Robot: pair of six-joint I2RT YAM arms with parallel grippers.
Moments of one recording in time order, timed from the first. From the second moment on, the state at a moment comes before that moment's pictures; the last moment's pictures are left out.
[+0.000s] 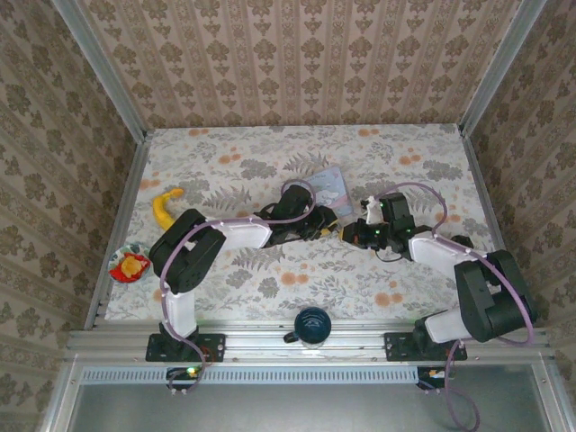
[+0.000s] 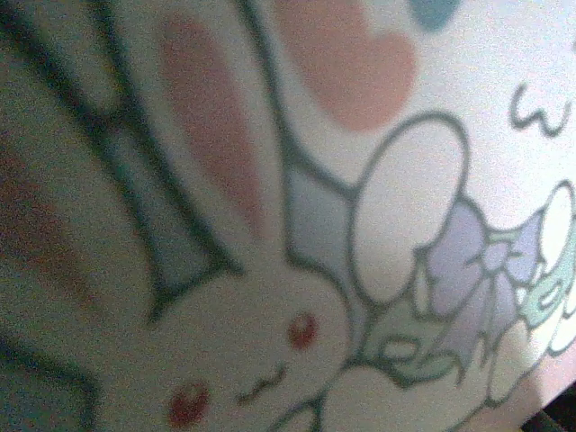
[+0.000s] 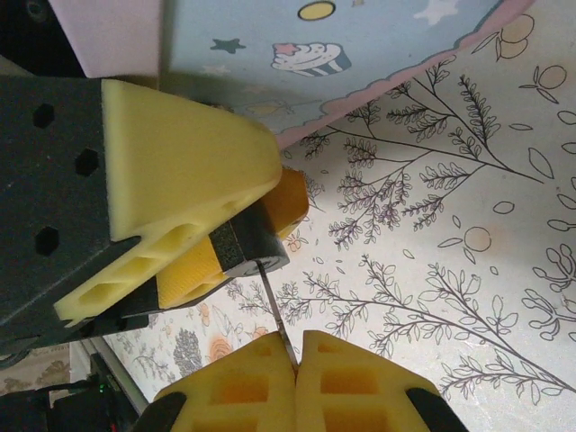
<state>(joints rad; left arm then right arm) -0.84 1.91 1.07 0.23 0.35 -1.39 0.24 1.42 0.63 -0.05 -0.61 0.60</state>
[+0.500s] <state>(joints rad) -0.84 1.92 1.09 0.19 0.32 -1.37 0.26 1.46 0.66 -0.06 -0.58 0.61</state>
